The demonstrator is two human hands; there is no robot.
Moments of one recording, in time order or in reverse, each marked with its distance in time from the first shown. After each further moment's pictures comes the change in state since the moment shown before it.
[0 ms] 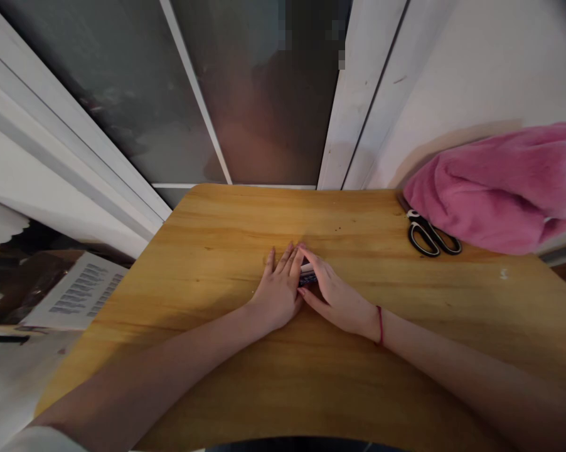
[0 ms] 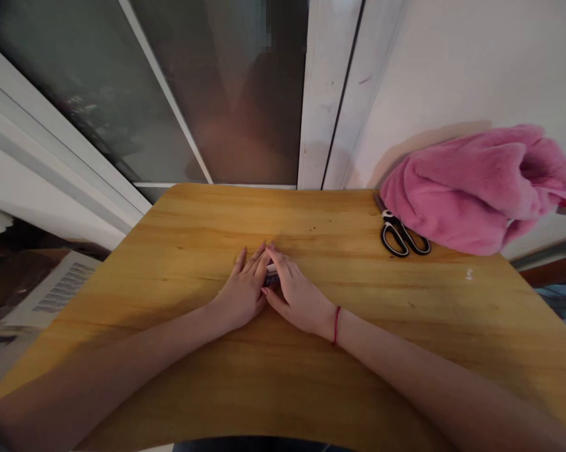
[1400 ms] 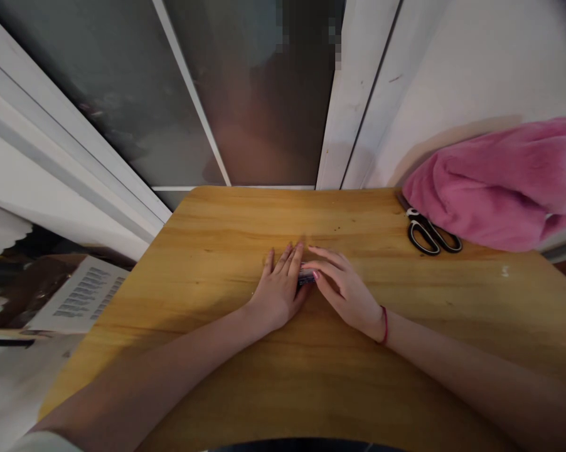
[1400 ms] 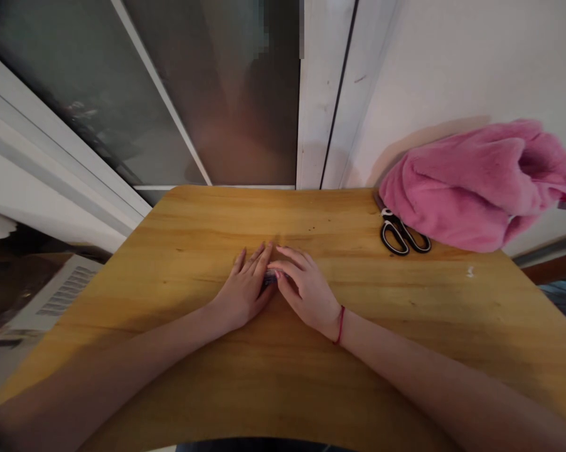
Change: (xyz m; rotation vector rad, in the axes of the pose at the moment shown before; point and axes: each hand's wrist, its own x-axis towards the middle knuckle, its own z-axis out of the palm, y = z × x) left_hand 0.002 0.003 -0.005 -0.058 0.023 -0.048; right_hand -0.002 0.003 -0.010 -0.077 0.228 0.016
